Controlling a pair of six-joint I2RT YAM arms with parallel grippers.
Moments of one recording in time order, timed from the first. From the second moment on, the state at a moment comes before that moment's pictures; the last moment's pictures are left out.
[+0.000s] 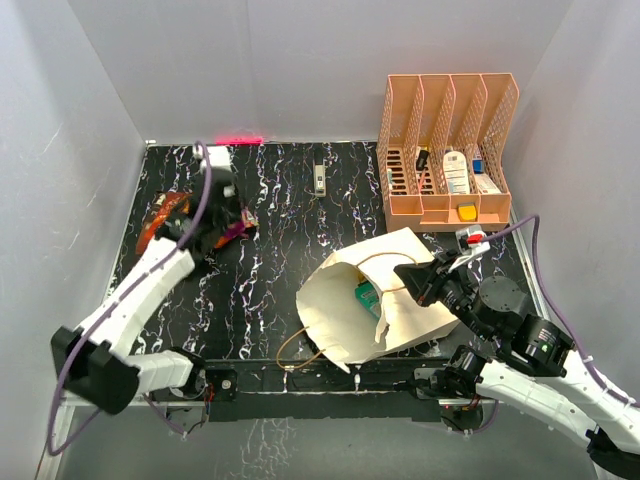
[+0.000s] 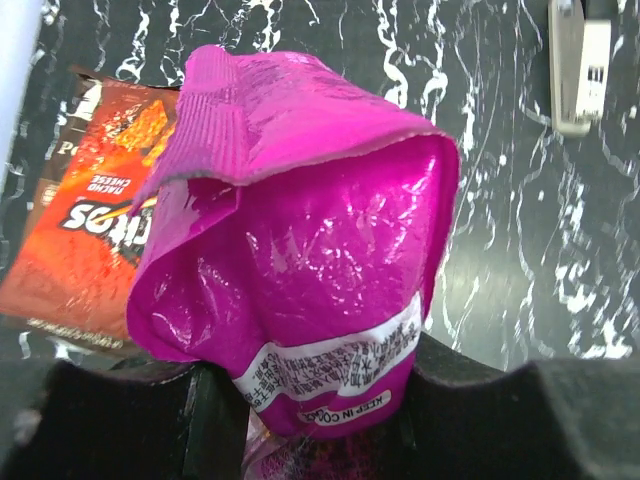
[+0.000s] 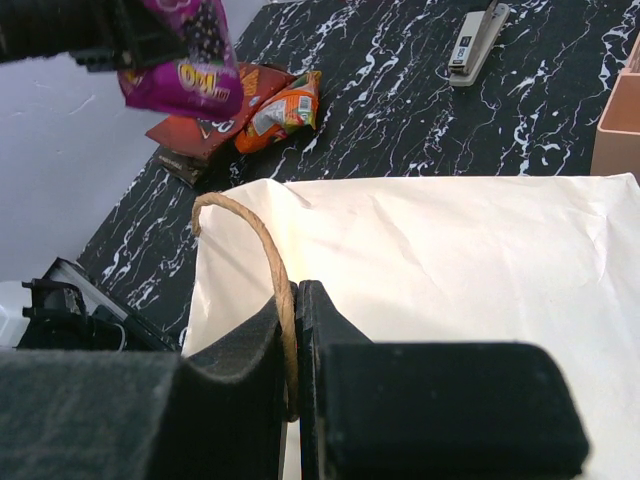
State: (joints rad) left arm -0.50 1.17 1.10 -0.52 -0.55 -0.22; right arm 0.91 0.37 0.72 -0.48 0.29 0.49
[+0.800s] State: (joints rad) left arm 0.35 1.52 0.79 0.19 0.23 -0.79; right arm 0.91 0.43 0.75 -0.48 0.29 0.48
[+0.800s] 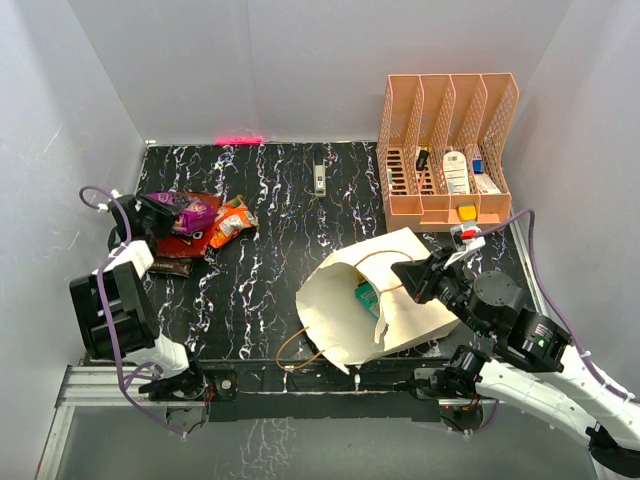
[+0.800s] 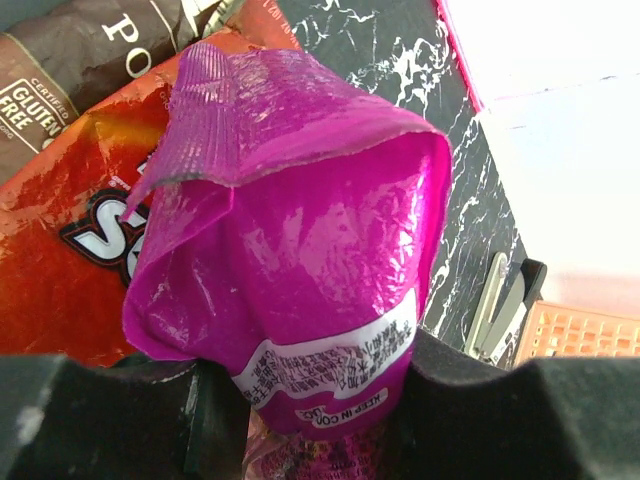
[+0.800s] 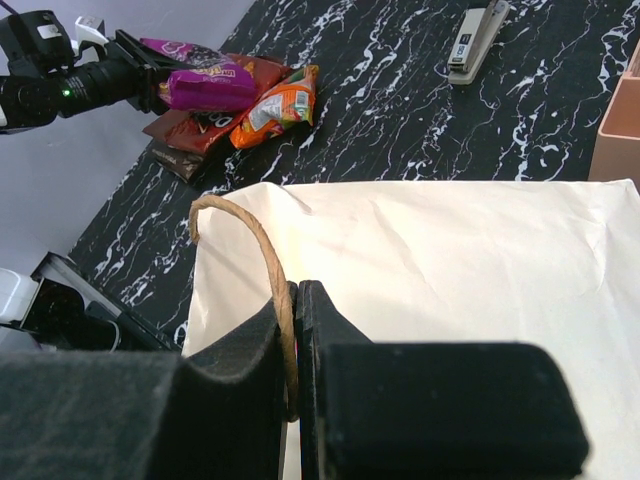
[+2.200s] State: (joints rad) left arm -0.21 0.71 0.57 -0.19 0.34 -0.90; right arm 0.92 0.44 0.80 -0.56 0.27 0.45
